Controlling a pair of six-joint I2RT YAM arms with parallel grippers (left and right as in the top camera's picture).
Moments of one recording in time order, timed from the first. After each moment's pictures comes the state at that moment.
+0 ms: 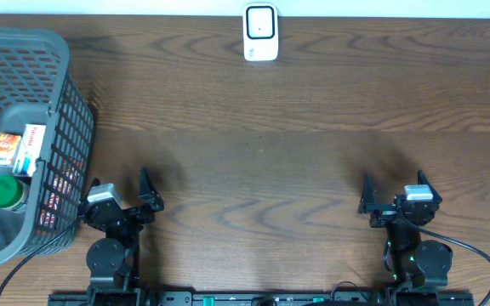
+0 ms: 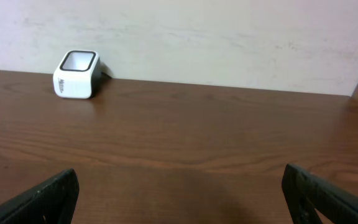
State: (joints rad) left arm -0.03 0.01 0.03 -0.12 -0.17 -0.22; right arm -0.02 0.01 0.01 -0.07 -0.04 -0.05
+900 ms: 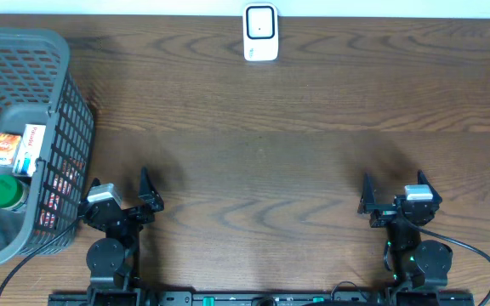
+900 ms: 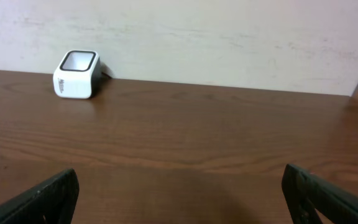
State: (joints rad) left arm -0.03 0.01 0.03 -0.12 -0.17 -0.22; right arm -0.02 0.01 0.01 -0.07 -0.04 -0.05
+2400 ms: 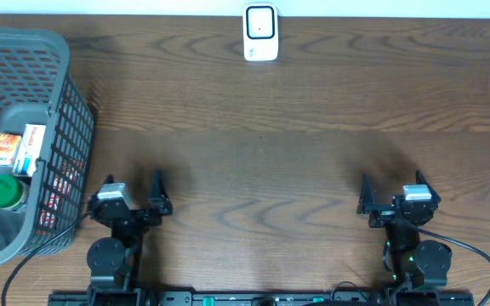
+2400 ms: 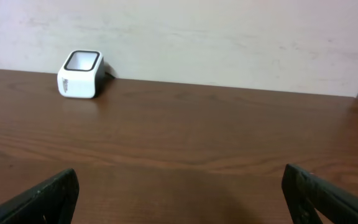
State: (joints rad) left arm -0.03 0.01 0.03 -0.14 0.00 -0.21; right arm -0.01 0.01 0.01 -0.07 -0.04 -0.05
